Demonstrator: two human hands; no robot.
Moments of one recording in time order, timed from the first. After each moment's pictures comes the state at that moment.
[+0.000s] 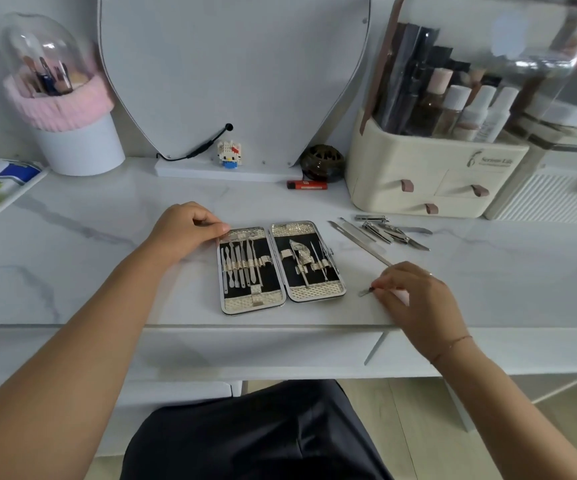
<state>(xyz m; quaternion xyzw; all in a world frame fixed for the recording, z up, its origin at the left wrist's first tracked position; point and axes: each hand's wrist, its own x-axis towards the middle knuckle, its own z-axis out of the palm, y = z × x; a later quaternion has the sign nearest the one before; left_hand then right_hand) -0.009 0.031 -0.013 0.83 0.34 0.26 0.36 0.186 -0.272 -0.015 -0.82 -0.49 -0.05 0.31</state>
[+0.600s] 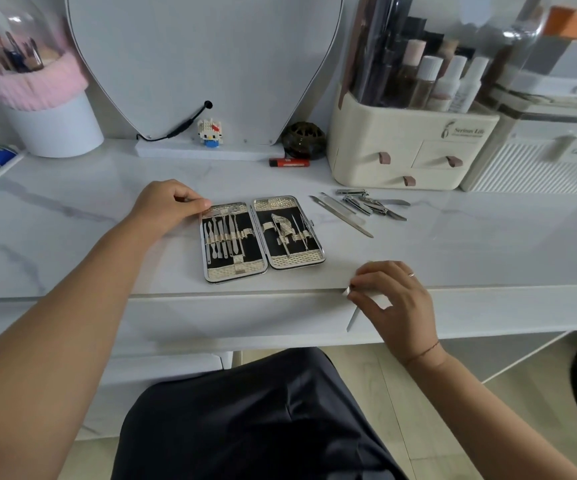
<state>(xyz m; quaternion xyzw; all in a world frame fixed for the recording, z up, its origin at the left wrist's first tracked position) -0.010 0.028 -0.012 0.82 0.36 0.26 0.36 0.162 -0.300 -0.050 -0.72 -0.54 -0.18 0.39</state>
